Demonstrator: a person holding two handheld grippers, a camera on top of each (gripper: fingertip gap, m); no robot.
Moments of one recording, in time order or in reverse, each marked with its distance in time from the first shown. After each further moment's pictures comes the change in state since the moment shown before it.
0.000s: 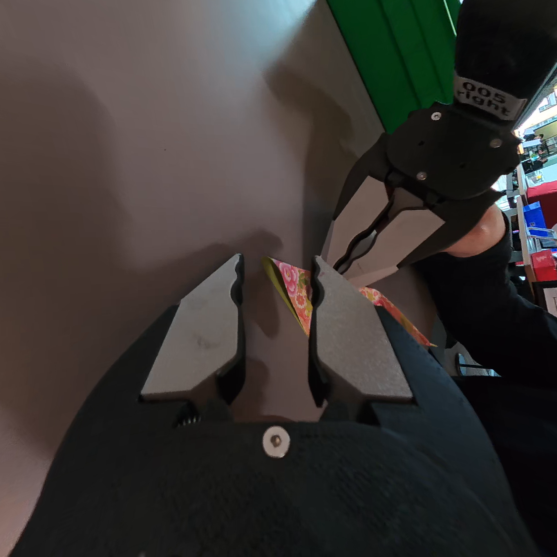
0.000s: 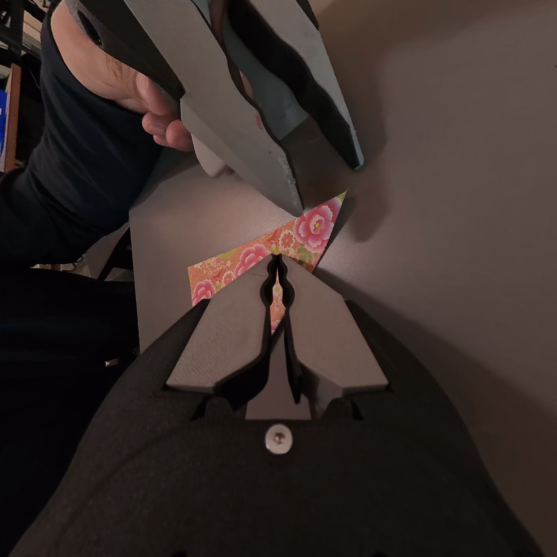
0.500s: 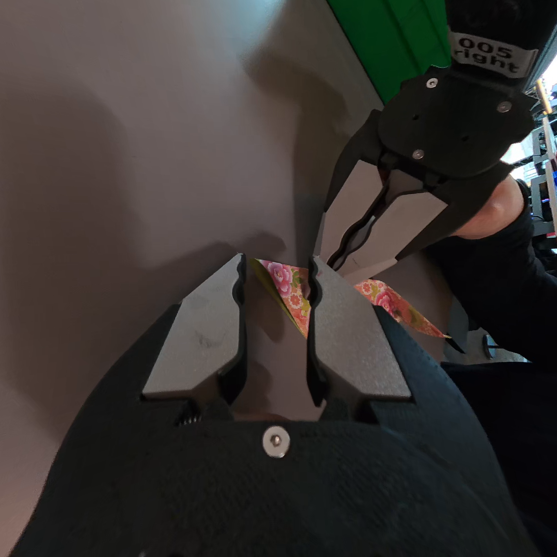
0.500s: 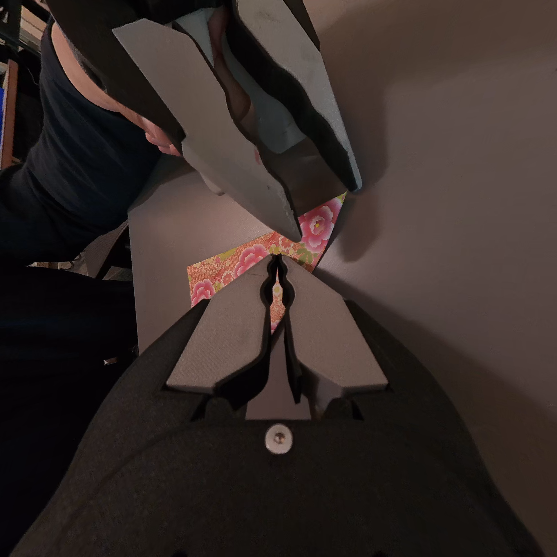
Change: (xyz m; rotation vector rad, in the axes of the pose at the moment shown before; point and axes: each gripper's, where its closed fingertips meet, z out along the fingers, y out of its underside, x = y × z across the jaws) left arm 0.008 0.005 0.008 -0.035 -0.013 0.098; right arm 0.000 0.000 0.000 -0.003 0.003 -0.007
